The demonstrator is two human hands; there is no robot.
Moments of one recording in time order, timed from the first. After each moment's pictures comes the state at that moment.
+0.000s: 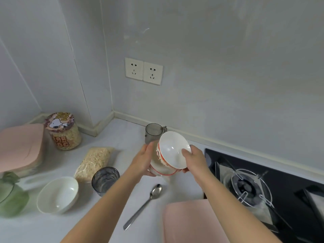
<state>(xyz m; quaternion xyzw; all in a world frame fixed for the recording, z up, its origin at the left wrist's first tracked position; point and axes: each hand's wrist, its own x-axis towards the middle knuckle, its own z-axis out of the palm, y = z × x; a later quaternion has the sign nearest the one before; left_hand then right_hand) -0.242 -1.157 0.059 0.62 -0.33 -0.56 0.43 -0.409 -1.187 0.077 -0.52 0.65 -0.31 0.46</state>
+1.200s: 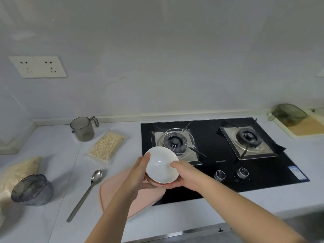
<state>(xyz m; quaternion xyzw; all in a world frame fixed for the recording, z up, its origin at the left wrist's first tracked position) -0.451 -1.052 0.042 0.53 -0.38 -0.68 0.33 -0.619 -1.040 0.057 -0.28 0.61 -0.31 0.67</state>
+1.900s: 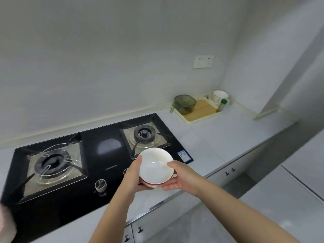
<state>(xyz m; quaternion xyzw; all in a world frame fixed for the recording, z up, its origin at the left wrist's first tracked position) -0.869 -0.940 0.048 0.49 -0.41 -0.73 0.25 -1.017 -0.860 0.076 -0.20 0.64 -0.44 0.59</state>
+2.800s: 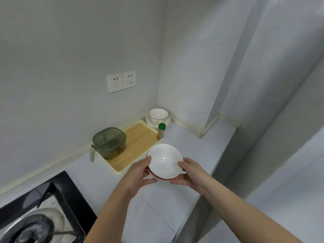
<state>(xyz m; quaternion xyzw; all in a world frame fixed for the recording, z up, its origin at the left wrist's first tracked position) -1.316 -1.046 0.073 0.30 -0.54 -0.79 0.07 -1.428 -0.892 0.101 -0.05 0.66 -0.62 0.42</state>
